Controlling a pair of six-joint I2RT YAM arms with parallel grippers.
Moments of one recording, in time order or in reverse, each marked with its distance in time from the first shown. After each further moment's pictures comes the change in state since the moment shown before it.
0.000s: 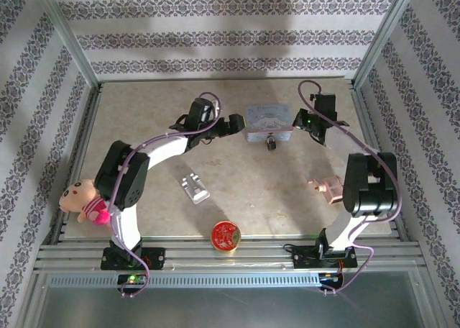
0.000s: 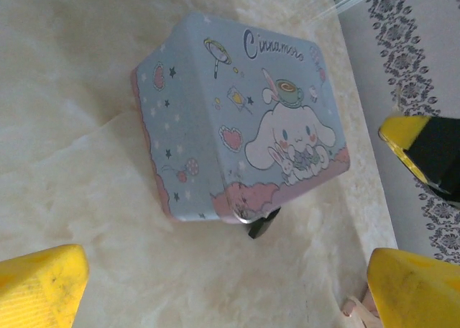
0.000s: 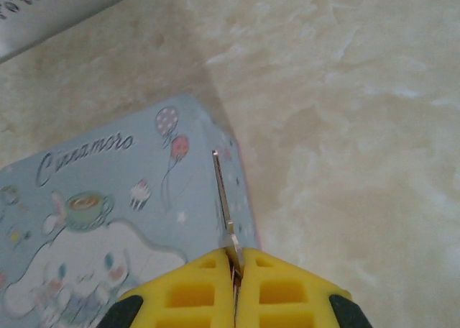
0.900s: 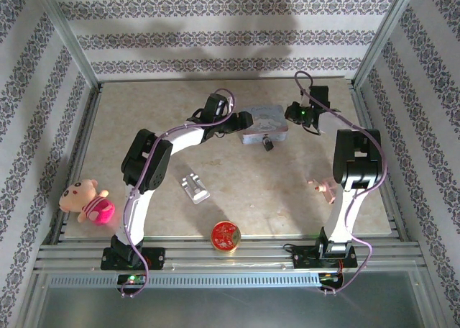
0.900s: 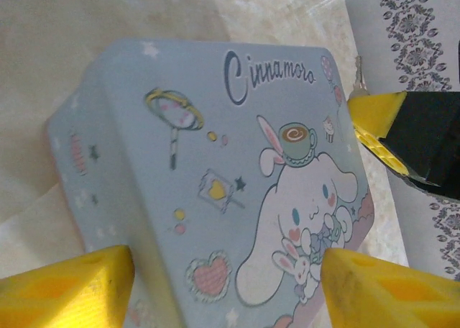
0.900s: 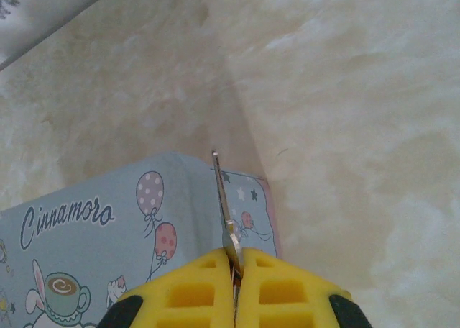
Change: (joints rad) left arm -0.012 0.260 0.256 -0.008 0.042 -0.006; right arm 0.001 0.266 0.218 -0.005 -0.233 0.034
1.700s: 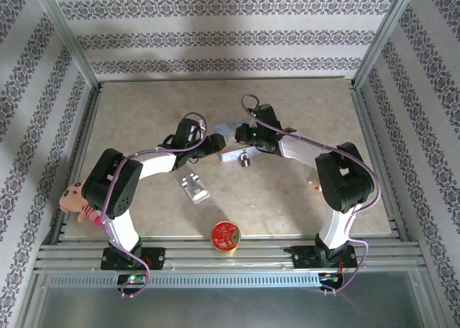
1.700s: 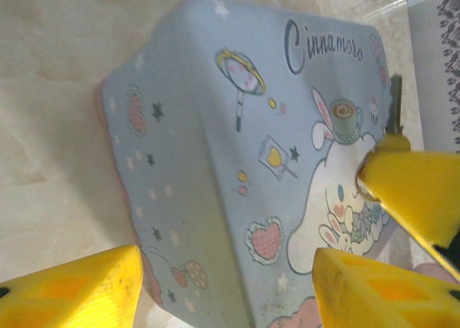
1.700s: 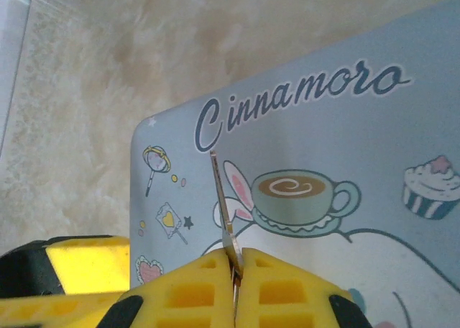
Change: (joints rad) left arm 0.068 -0.417 -0.626 0.153 -0.084 -0.064; right arm 0.458 -0.183 -0.217 0.116 0.133 0.231
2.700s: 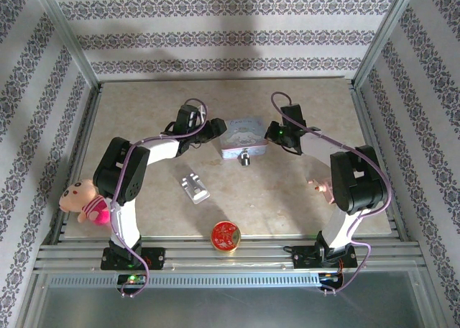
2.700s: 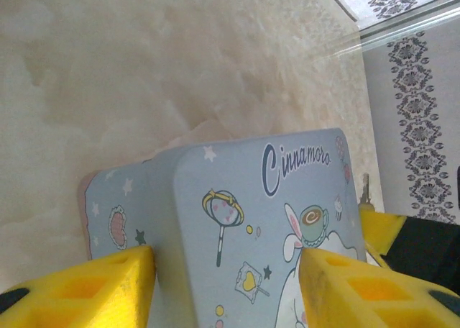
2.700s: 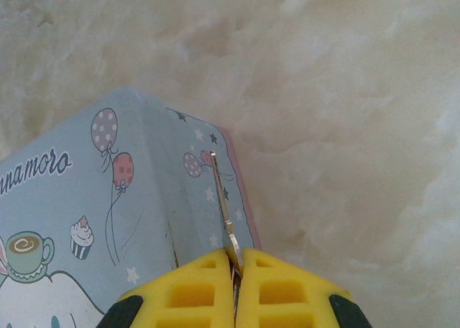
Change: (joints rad) left arm 0.056 0.156 0.200 0.045 0.087 -0.036; right arm -0.203 -0.058 -0.081 -0.097 0.112 -0.021
